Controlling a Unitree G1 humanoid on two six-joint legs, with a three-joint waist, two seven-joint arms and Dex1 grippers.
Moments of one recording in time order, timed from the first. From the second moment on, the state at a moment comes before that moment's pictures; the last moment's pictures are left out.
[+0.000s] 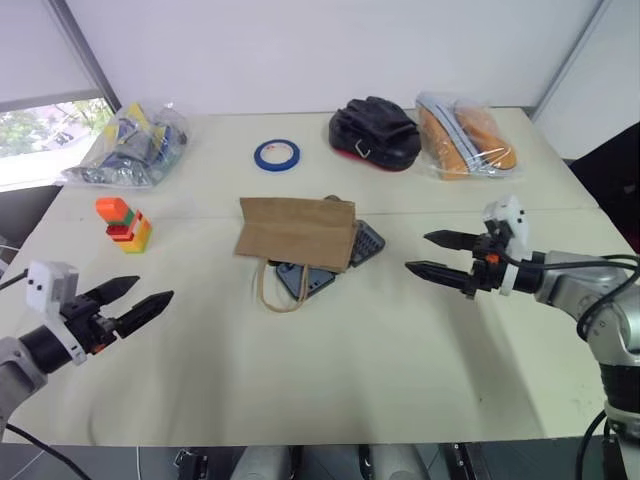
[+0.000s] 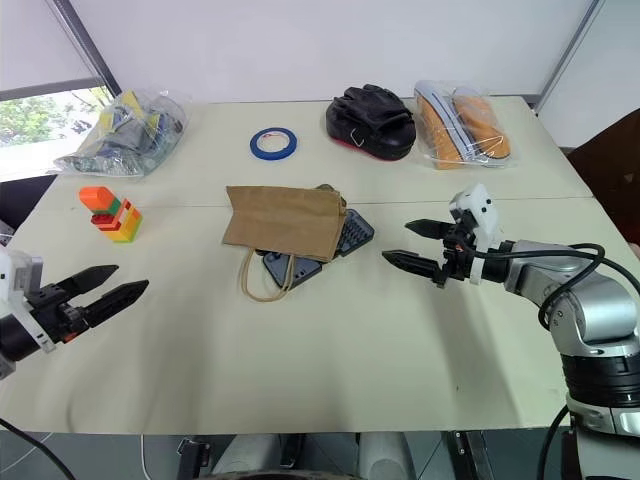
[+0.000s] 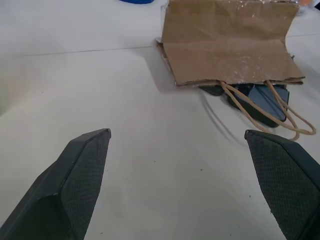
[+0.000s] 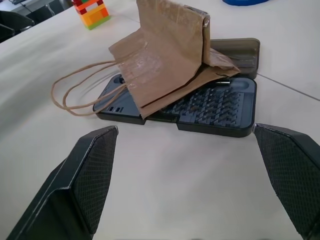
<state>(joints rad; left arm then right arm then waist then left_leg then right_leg) 0.22 0.76 0.63 -0.33 -0.82 0.68 -0.78 -0.35 -0.80 -0.16 -0.19 0.64 0.75 0.93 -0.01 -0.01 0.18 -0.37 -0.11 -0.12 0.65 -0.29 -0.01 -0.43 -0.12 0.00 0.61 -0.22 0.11</state>
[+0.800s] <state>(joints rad) 0.01 0.93 0.54 -0.22 -0.82 0.68 -0.98 -0.85 -0.64 0.07 0.20 0.42 0.53 1.02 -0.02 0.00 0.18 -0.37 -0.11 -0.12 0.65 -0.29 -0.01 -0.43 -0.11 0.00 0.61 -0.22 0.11</state>
